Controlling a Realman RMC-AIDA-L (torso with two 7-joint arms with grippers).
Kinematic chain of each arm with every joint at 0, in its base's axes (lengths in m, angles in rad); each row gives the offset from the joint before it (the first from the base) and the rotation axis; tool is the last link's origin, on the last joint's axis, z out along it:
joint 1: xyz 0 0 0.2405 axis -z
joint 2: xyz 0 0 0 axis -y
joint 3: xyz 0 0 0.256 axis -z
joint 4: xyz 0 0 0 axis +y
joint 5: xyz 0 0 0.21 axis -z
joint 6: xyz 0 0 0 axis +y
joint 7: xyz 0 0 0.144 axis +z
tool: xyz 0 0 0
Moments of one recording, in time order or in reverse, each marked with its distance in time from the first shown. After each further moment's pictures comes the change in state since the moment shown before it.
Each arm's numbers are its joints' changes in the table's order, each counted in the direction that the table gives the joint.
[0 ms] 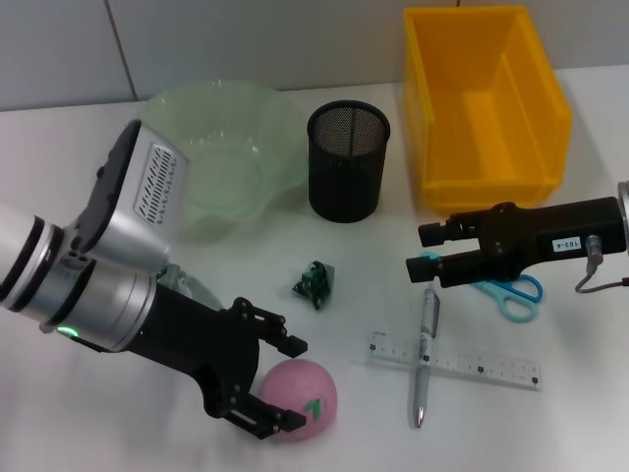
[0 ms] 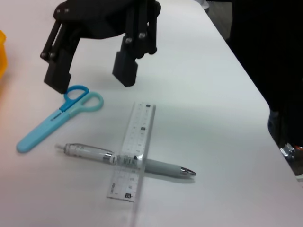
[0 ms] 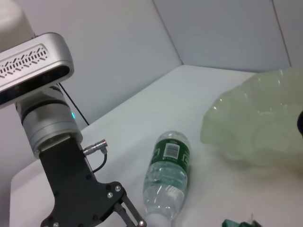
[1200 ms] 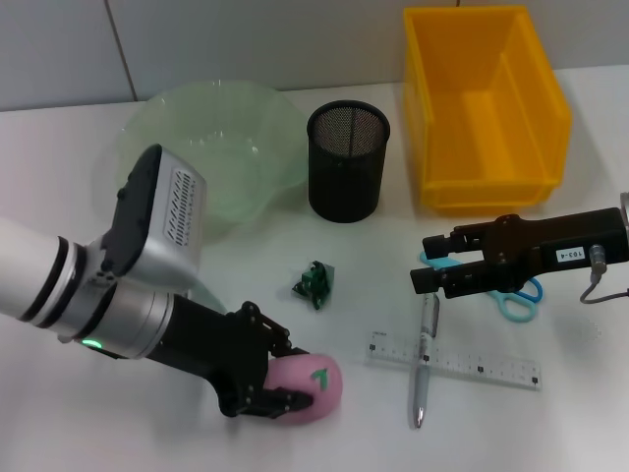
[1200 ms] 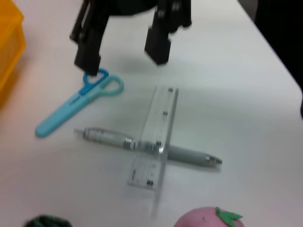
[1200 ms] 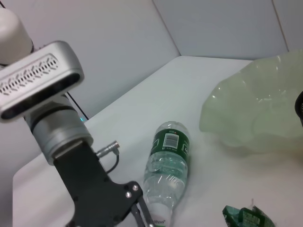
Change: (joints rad) left arm -0.030 -0.002 -0.122 -0.022 0.061 -0.153 0.000; right arm 0.009 0.000 0.000 0.003 0.017 -0.005 0.018
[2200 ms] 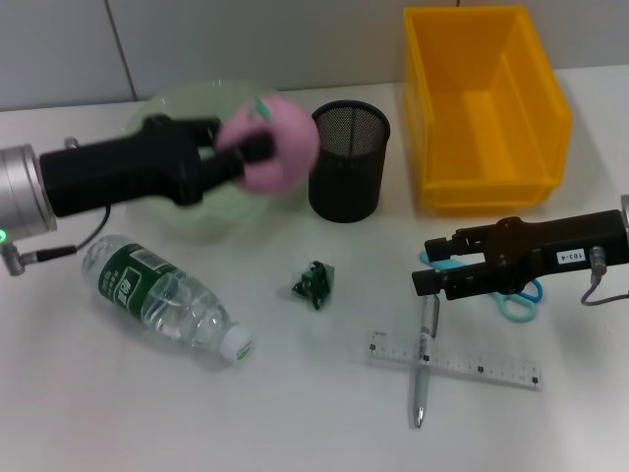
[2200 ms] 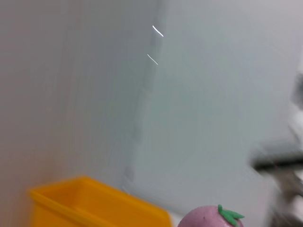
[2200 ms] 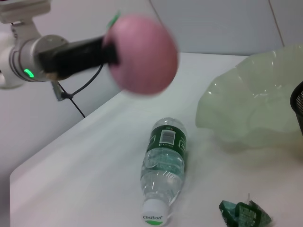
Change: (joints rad) left arm -0.019 -0.005 0.620 -0.195 0.361 0.134 0.029; right arm 0.002 0.000 0.000 0.000 0.010 0.006 0.009
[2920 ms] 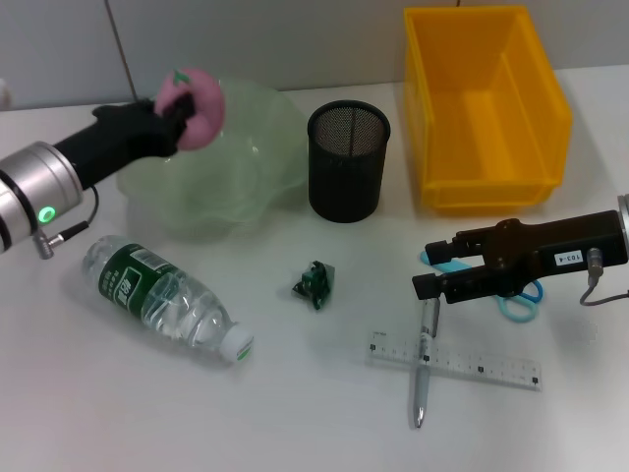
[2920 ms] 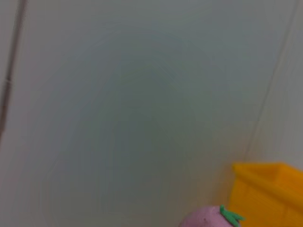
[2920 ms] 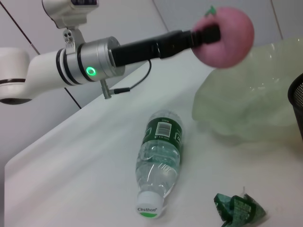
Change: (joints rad) left arm 0.074 0.013 -0.040 -0.290 0.256 -0.589 0.283; right arm -0.010 0.000 0.001 0.000 0.028 0.012 -0.006
